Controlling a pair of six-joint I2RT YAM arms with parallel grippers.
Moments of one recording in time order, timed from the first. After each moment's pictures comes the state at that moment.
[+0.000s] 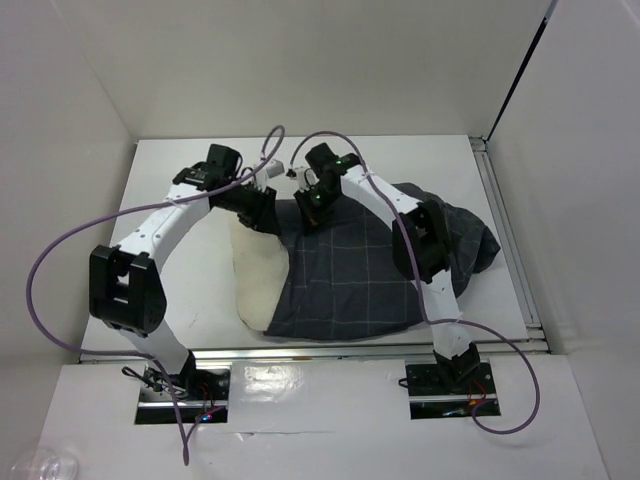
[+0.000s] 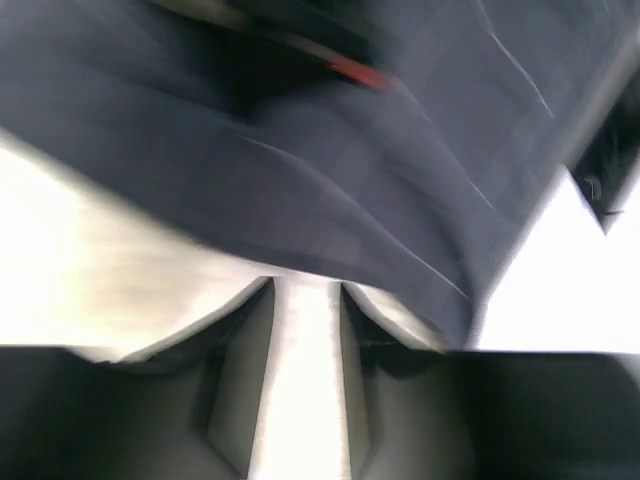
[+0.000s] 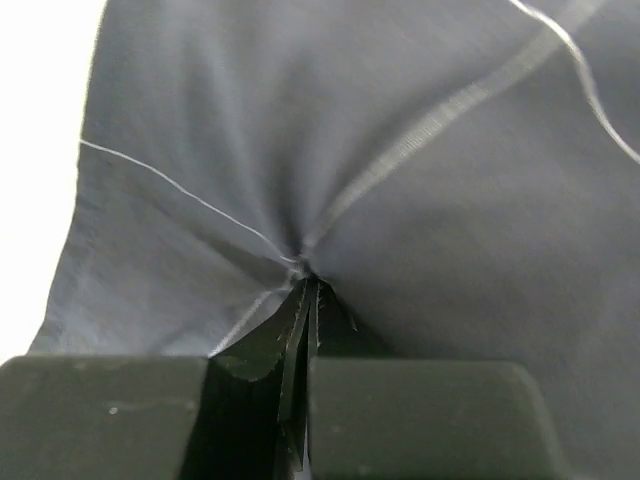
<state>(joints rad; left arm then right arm) -0.25 1.68 1.42 -0.81 0.75 0.23 0.56 2.33 2.08 -0.93 -0.46 -0.01</state>
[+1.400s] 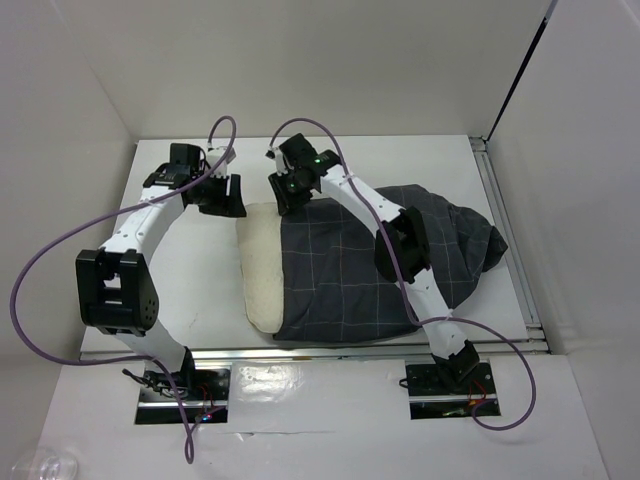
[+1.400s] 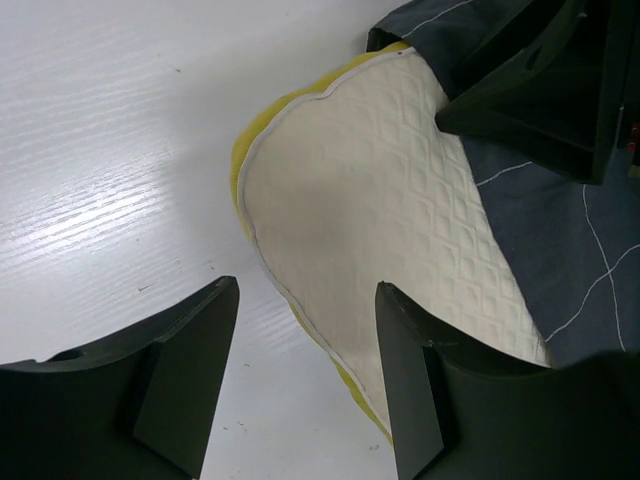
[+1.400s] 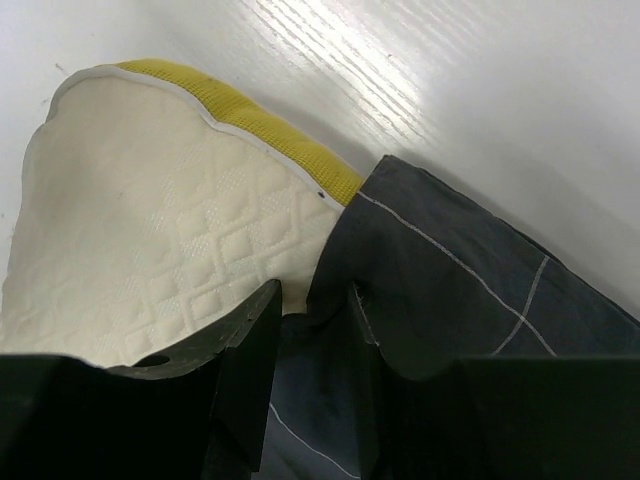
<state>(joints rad) -0.03 1.64 1.35 -0.63 0.40 0.05 0.65 2.46 2.37 -0.85 -0.22 0.11</state>
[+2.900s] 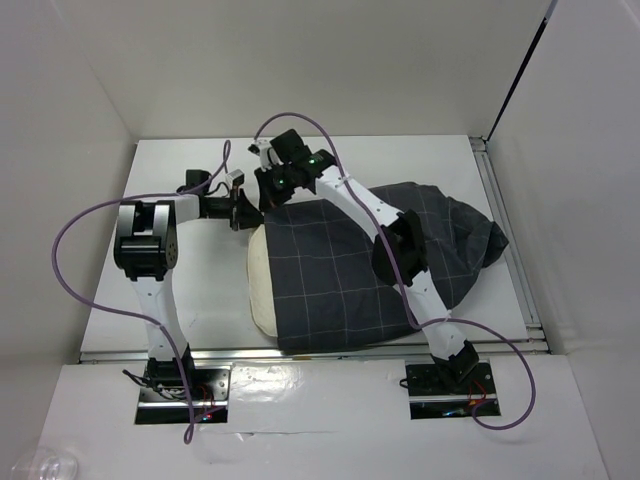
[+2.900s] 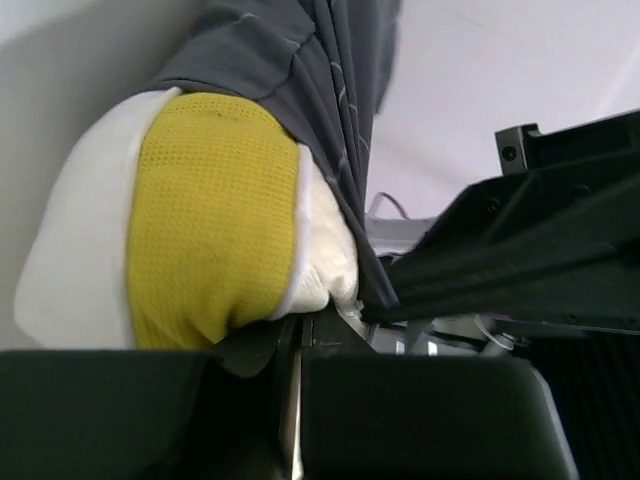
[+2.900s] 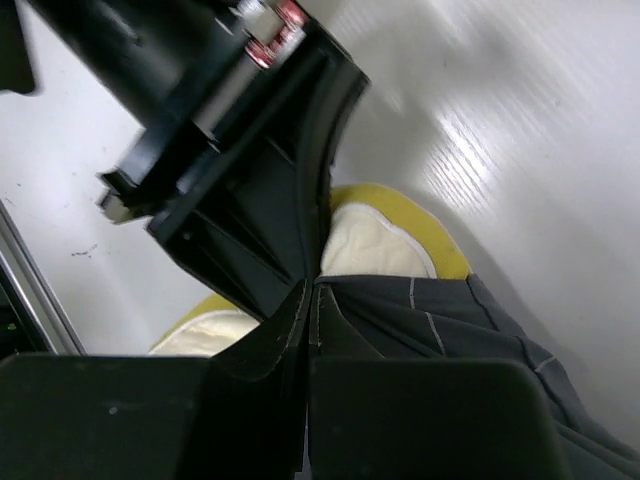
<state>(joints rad) 0.04 2.13 1.33 -0.19 1.37 -0.58 0.70 2.45 2.41 -0.75 -0.43 0.12</state>
